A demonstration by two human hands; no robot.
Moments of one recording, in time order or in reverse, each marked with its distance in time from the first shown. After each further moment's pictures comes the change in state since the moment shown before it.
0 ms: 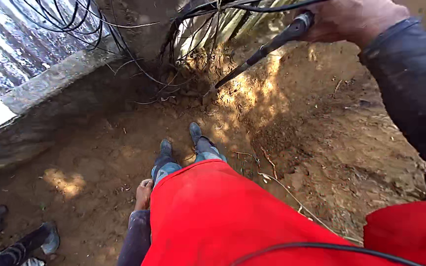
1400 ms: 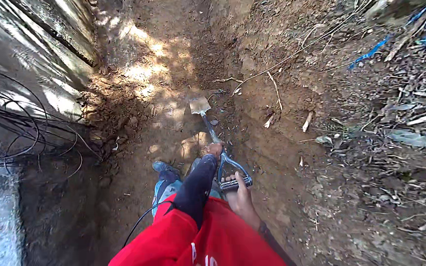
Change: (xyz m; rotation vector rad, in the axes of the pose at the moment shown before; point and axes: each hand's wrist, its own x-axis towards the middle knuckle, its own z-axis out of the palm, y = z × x) left_hand -0.147 -0.109 0.324 0.691 -0.818 0.153; right_hand -0.409 -0.620 0.356 -1.702 -1.577 -1.290
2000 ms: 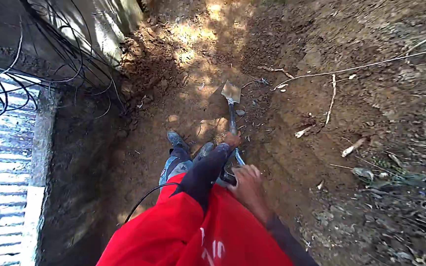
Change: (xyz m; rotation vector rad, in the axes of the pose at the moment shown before) left_hand -0.046 0.019 -0.043 0.538 0.023 -0.004; right_hand 0.010 -0.043 0.008 -2.263 -0.855 -0.677
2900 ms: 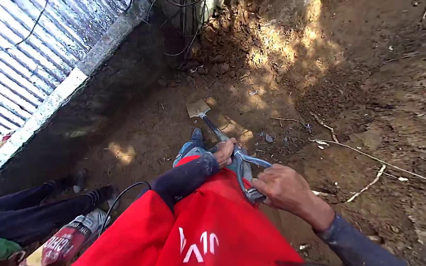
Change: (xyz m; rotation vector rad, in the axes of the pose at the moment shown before) left_hand -0.103 -0.137 -0.040 -1.706 0.315 -0.063; right_hand 0.047 -0.069 -0.102 -0.388 -0.049 -1.449
